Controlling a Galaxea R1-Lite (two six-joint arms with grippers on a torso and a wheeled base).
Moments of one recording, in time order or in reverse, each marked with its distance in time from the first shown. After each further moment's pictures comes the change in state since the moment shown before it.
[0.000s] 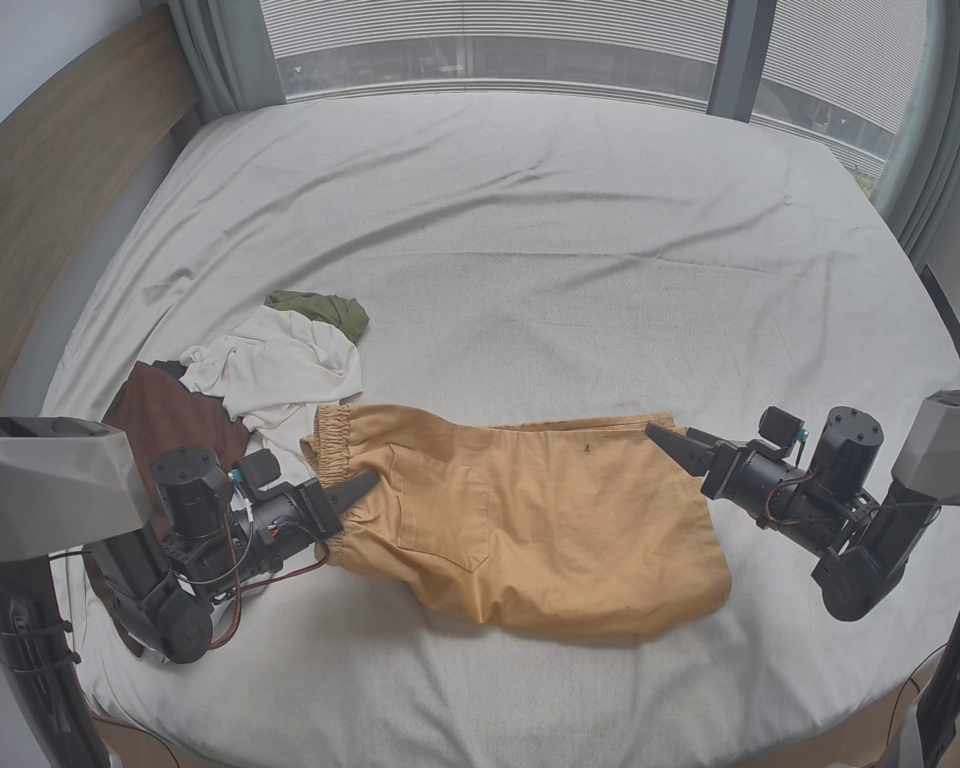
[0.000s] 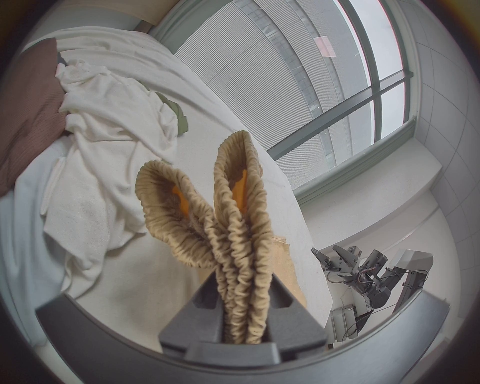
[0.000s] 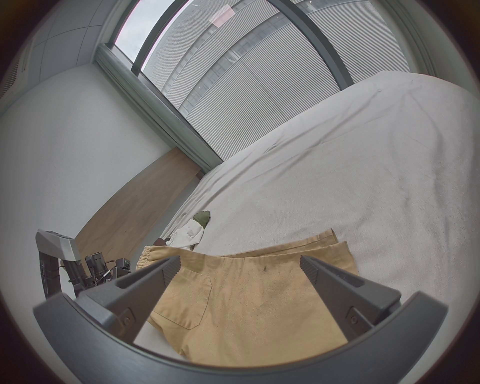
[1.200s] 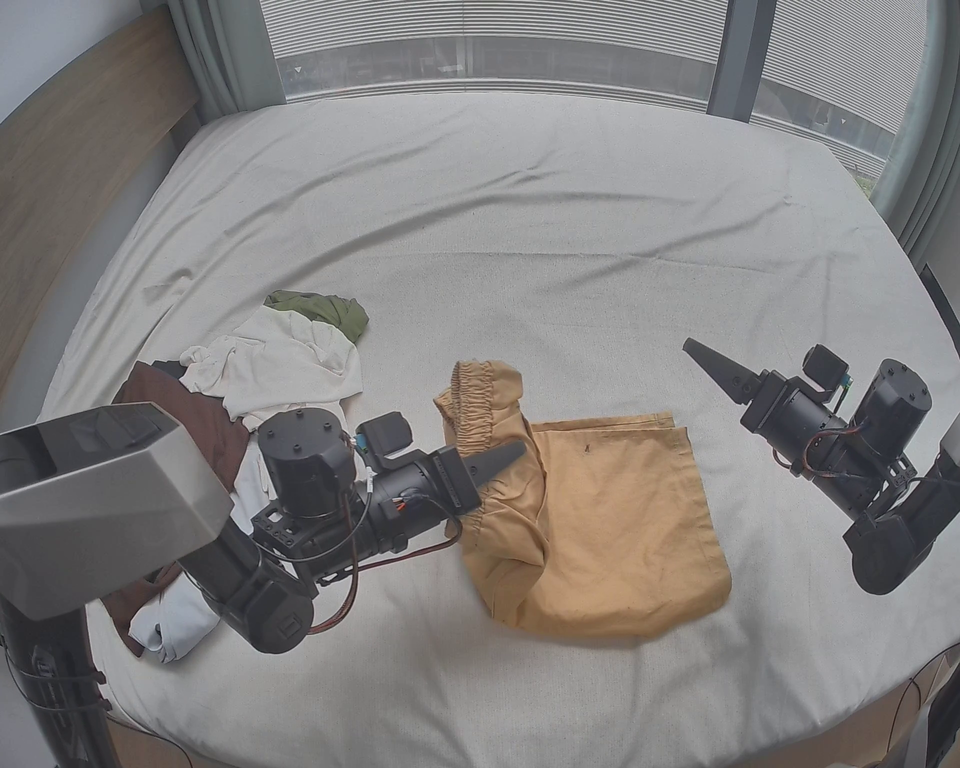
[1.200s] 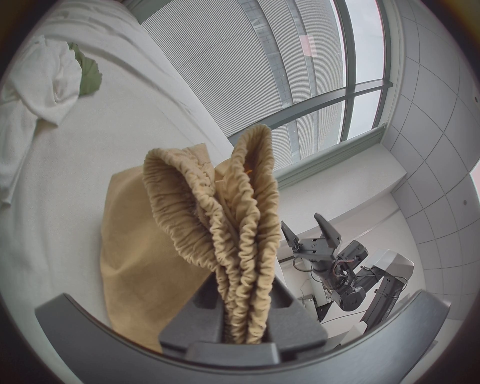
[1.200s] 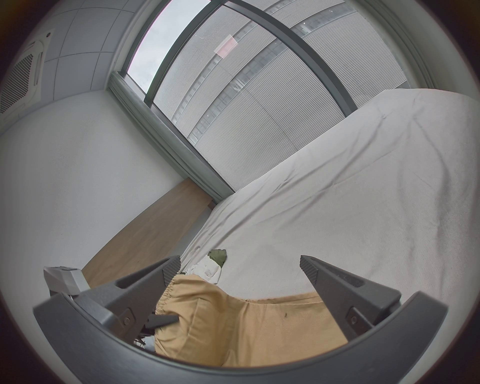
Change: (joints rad) left arm -0.283 0.044 -0.327 0.163 0.038 -0.129; right arm -0.030 -0.147 -0.060 0.000 -0.004 0.100
